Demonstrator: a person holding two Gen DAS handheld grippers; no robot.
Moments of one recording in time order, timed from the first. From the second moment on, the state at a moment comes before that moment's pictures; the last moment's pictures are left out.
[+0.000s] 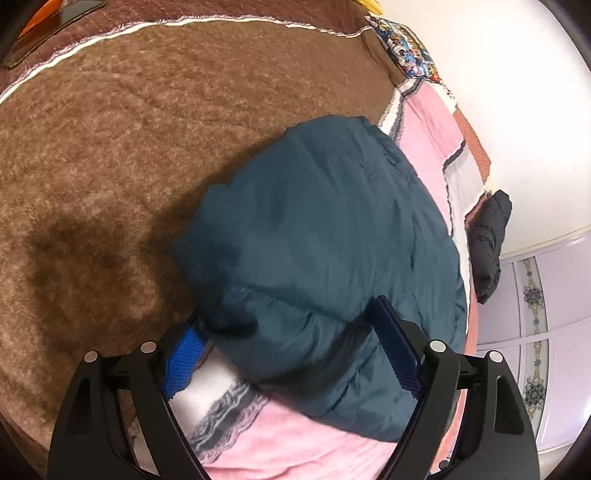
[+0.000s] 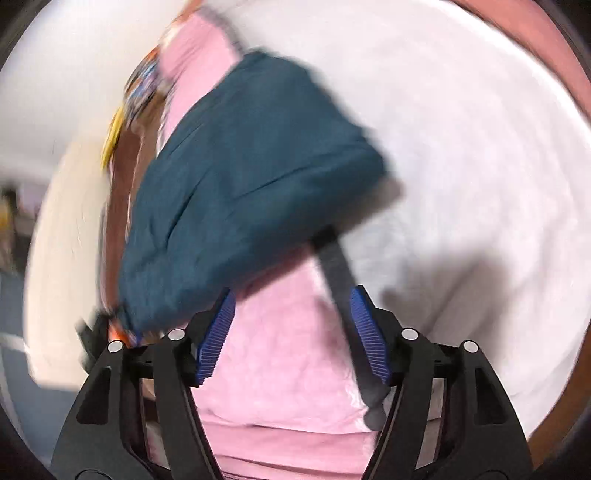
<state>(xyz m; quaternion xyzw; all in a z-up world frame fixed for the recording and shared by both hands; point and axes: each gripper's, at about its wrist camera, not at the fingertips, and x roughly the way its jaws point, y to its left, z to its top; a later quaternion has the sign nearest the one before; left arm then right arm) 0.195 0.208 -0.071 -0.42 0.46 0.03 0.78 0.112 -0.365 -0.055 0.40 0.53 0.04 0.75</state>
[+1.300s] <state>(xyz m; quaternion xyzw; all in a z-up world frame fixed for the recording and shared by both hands) 0.071 0.187 -0.050 -0.37 0.46 0.06 0.80 0.082 -0.388 -0.080 0.39 0.52 0.05 0.76</state>
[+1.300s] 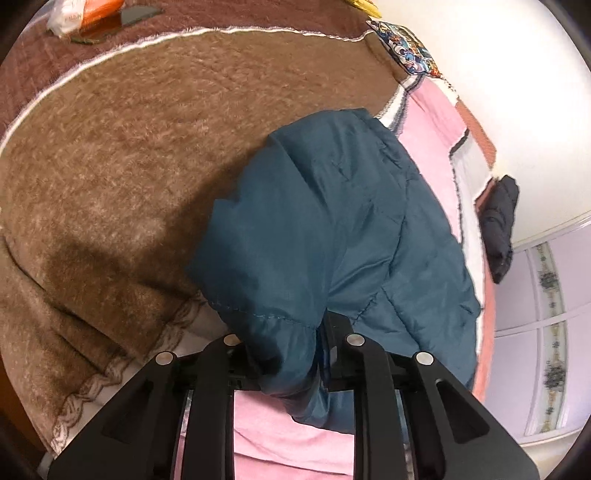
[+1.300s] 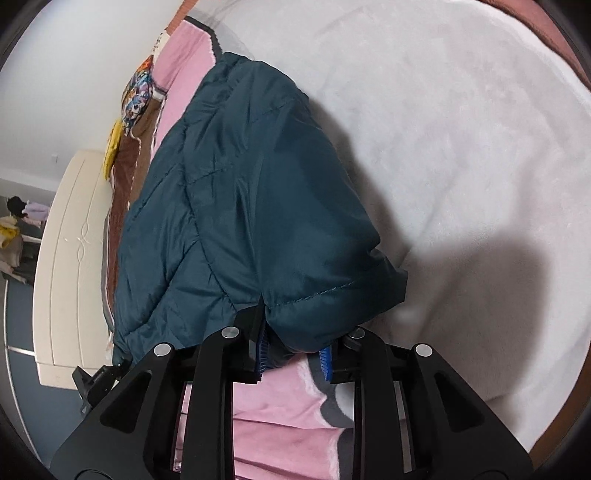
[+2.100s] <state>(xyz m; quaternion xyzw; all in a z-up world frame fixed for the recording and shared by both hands) 0.075 0.178 -0.047 -0.36 0.47 0.12 0.79 0.067 -0.396 -0.053 0.31 0.55 0.08 0.77</state>
